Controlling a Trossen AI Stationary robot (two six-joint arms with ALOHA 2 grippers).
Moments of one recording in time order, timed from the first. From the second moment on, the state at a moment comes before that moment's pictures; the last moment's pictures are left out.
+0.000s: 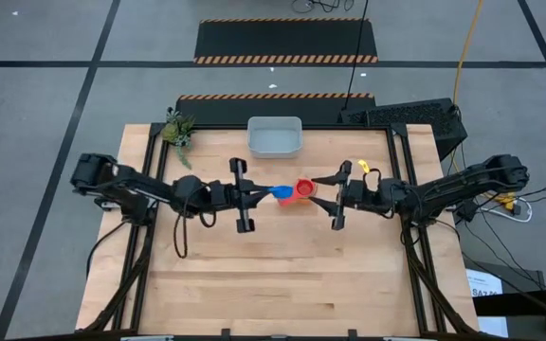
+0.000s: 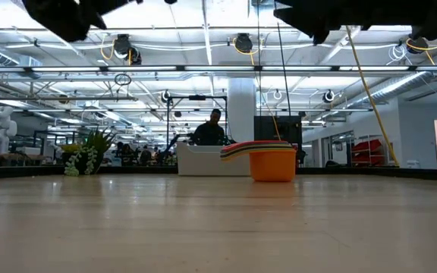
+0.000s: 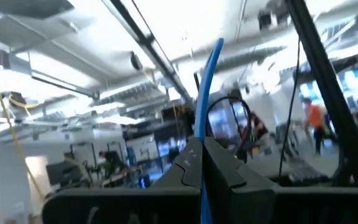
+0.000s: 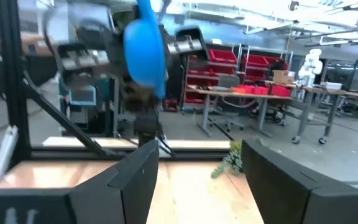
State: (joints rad) left arm -0.10 1.56 0.72 1.40 -0.06 0.35; right arm 0.15 1.09 0.42 0.82 0.31 -0.11
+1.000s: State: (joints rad) left arm -0.05 1.83 0.93 1.51 0.11 0.20; right arm 0.16 1.23 0.42 1.02 0.18 -0.09
